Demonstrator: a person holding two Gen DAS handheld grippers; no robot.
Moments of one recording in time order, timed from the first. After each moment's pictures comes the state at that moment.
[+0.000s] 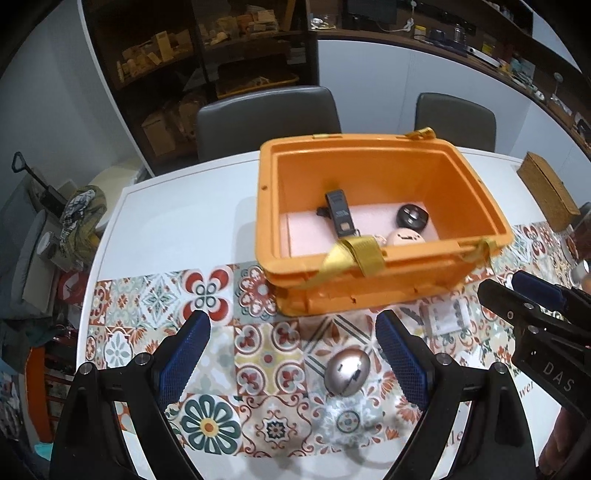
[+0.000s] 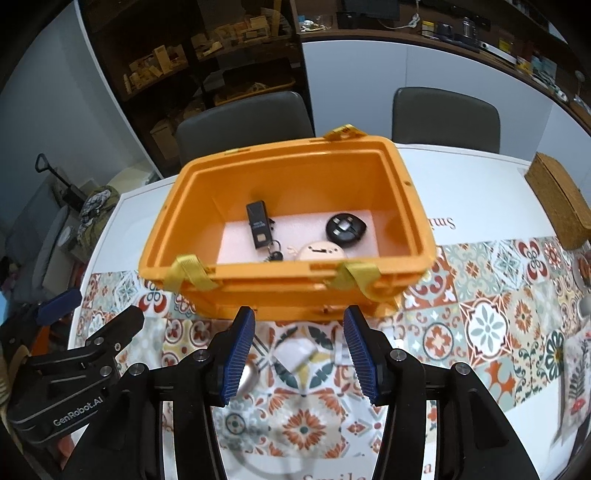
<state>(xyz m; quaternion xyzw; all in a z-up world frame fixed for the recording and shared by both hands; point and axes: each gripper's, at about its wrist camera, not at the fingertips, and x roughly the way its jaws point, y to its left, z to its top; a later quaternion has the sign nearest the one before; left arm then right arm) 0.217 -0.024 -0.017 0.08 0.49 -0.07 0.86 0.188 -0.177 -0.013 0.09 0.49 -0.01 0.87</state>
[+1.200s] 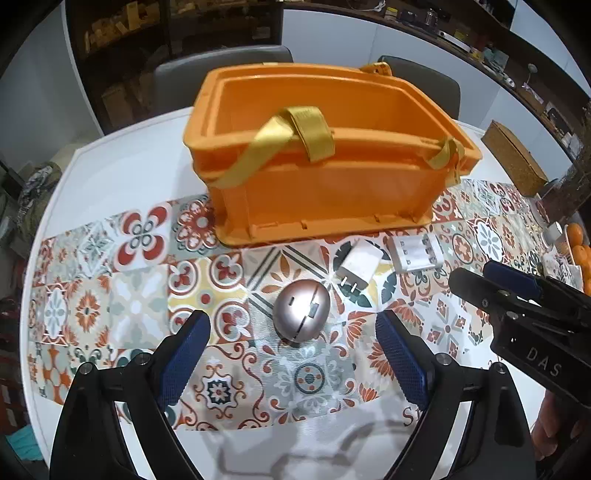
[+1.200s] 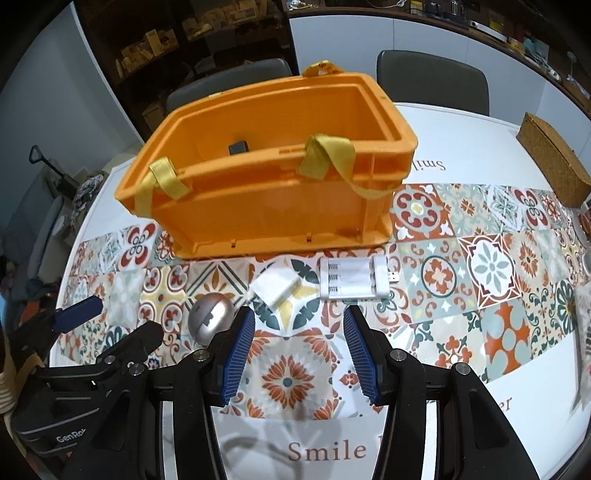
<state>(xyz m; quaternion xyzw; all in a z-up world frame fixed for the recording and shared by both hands) 0.168 -0.032 -0.089 0.04 0.53 -0.15 0.84 0.137 -0.182 -0.073 0.09 0.51 -0.03 0.86</state>
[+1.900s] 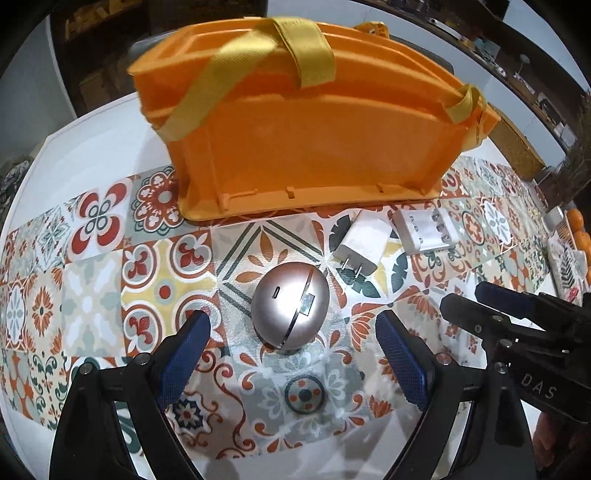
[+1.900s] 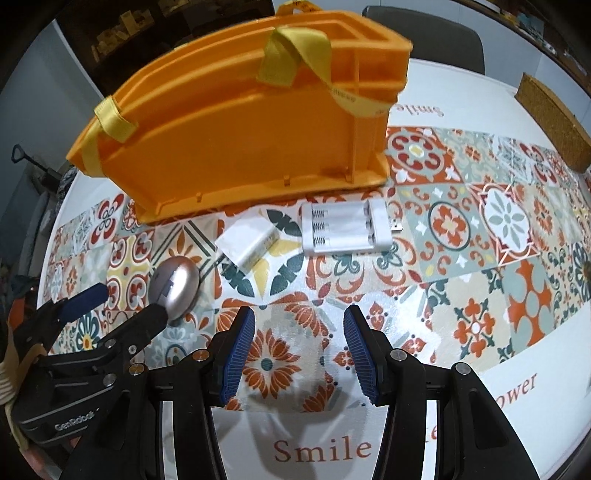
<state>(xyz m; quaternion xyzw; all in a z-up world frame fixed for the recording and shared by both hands) 0.184 -0.042 -0.148 0.04 0.54 -0.18 0.82 0.135 -0.187 -0.136 0.11 0.56 -0.04 0.82</state>
